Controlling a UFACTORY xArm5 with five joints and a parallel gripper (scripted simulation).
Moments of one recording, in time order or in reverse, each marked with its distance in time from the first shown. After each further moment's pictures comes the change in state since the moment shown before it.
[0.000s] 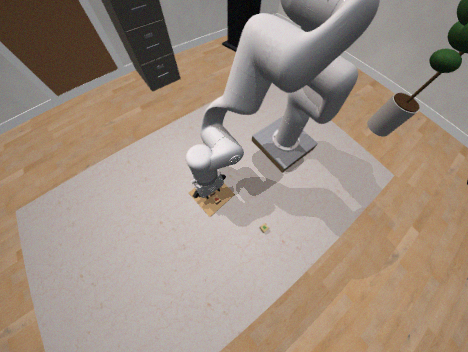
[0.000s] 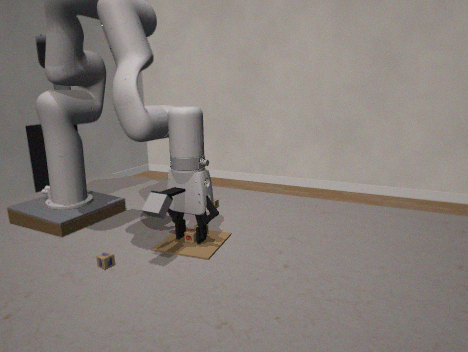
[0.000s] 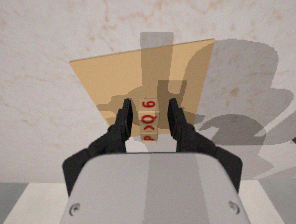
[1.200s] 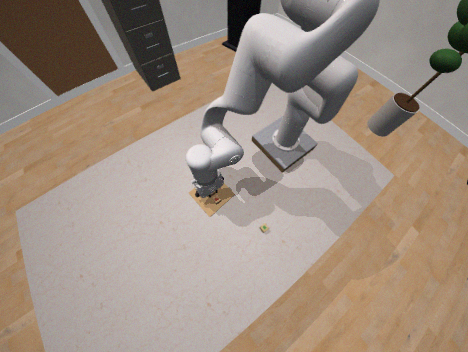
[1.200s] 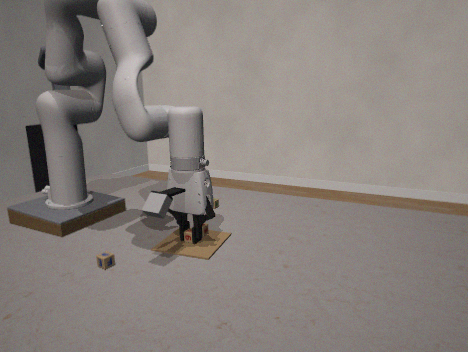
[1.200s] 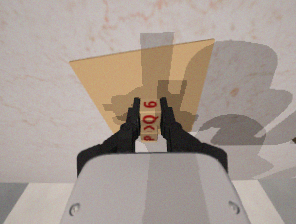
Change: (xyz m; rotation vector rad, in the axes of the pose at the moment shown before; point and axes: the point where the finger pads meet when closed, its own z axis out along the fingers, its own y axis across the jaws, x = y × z) arm 0.000 0.000 0.000 0.000 0.000 0.000
